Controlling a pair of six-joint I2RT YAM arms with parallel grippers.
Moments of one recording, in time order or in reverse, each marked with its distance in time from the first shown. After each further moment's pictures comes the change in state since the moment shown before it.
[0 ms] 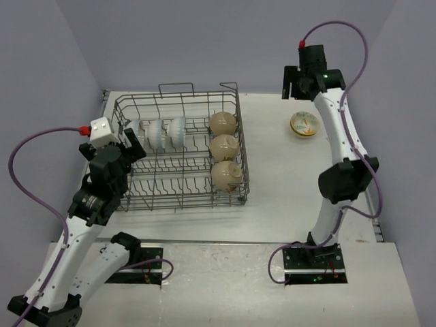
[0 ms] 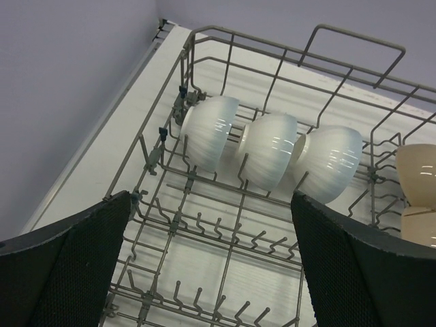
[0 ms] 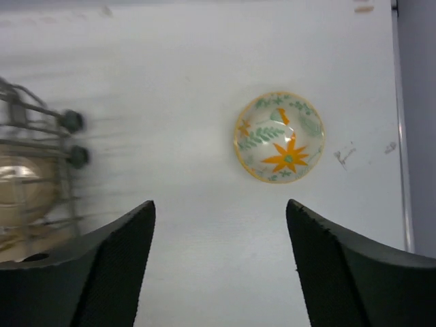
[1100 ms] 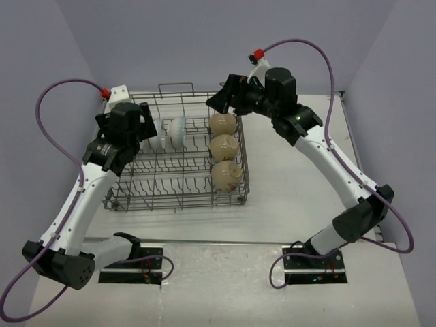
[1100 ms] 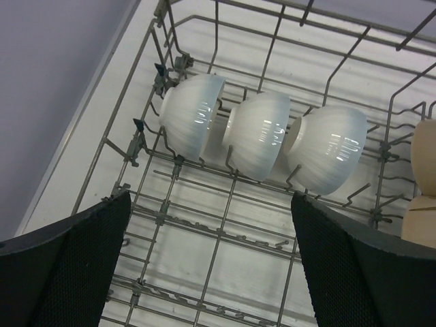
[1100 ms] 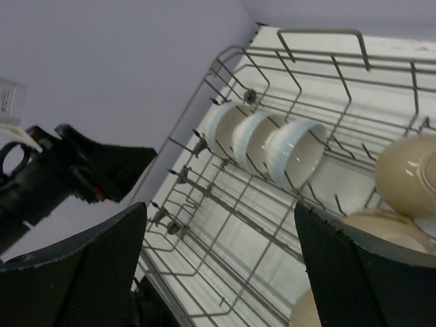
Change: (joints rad) left arm 0.050 0.469 0.377 -0.238 0.103 -0.066; right arm 0.404 -0.465 -0.585 0.689 -0.529 0.419
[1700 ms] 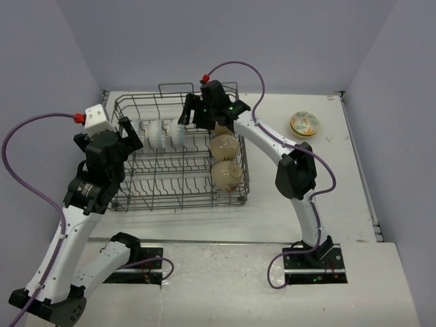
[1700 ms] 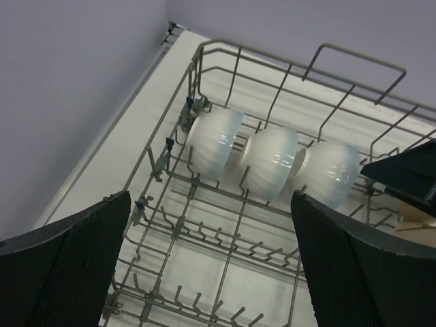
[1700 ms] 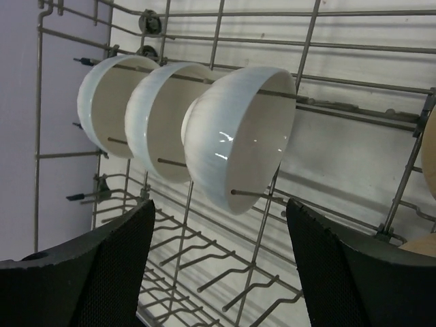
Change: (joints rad) left arm 0.000 -0.356 -0.201 0.138 -0.080 0.040; right arm 0.122 0.717 0.533 -0.193 0.130 0.142
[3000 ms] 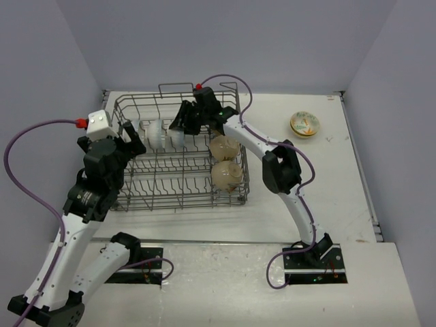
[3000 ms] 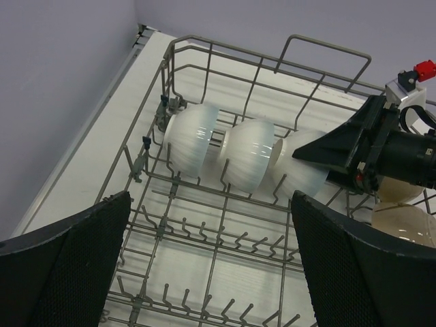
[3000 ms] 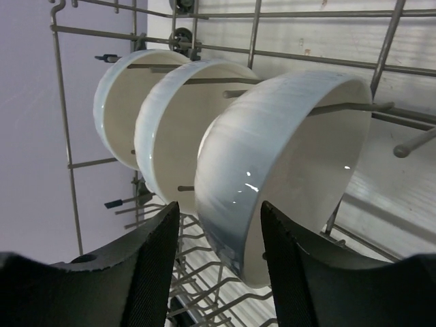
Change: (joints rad) left arm -0.014 -0.062 -0.079 0.050 0.077 0.019; right arm 0.003 0.219 0.126 0.116 -0.189 0.195
